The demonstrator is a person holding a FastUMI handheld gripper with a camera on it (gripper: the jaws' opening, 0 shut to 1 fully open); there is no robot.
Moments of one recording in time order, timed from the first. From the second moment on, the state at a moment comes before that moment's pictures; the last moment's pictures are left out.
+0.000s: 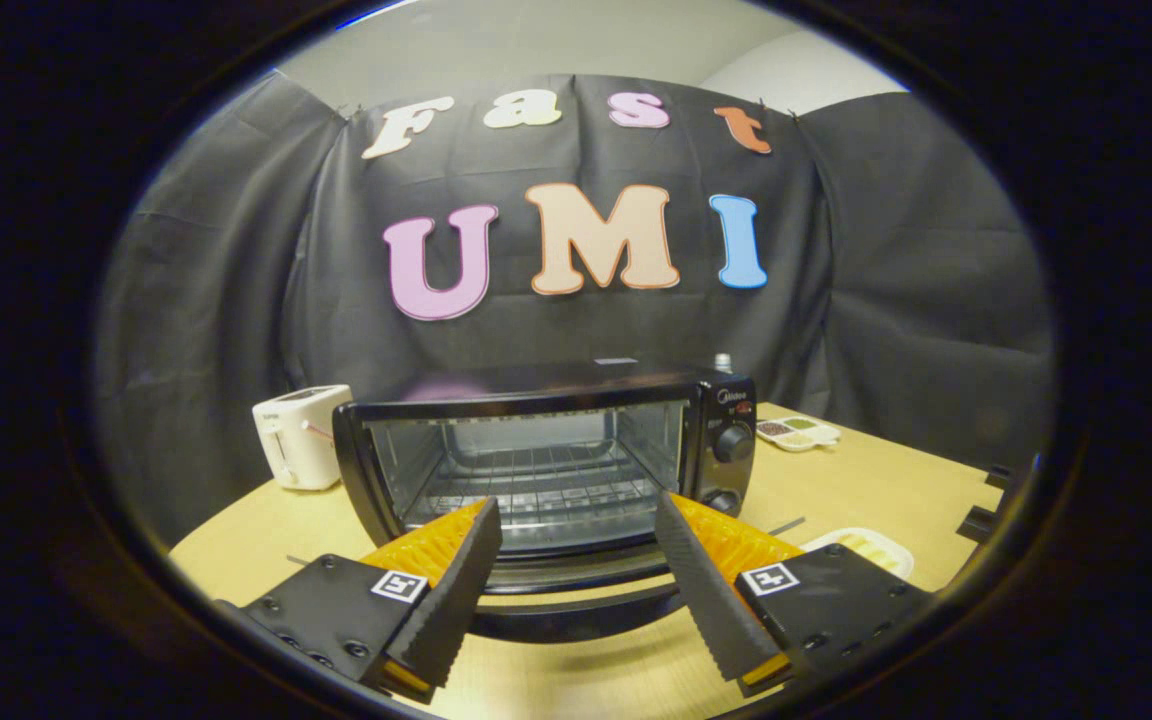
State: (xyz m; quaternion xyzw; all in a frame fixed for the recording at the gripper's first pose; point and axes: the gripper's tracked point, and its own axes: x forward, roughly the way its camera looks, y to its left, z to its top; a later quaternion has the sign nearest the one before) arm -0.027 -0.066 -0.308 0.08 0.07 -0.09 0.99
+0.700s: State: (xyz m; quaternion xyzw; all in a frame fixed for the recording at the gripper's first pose) arm -0.046 -0.060 -0.401 0.09 0.18 -0.10 0.97
